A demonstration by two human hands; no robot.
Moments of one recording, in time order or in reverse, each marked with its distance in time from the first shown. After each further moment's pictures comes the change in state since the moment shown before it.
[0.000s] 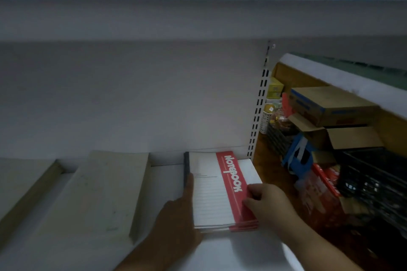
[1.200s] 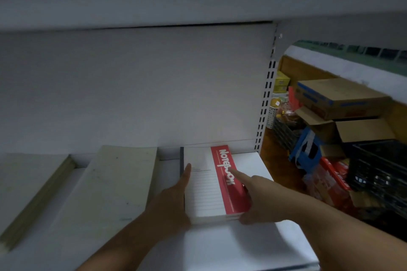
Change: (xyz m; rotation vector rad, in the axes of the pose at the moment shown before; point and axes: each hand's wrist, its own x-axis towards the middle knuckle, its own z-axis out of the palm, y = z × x) left_hand 0.007 -0.026 -0.023 0.020 -0.233 -0.228; right_hand 0.002 -0.029 -0.007 -0.609 -0.409 -0.266
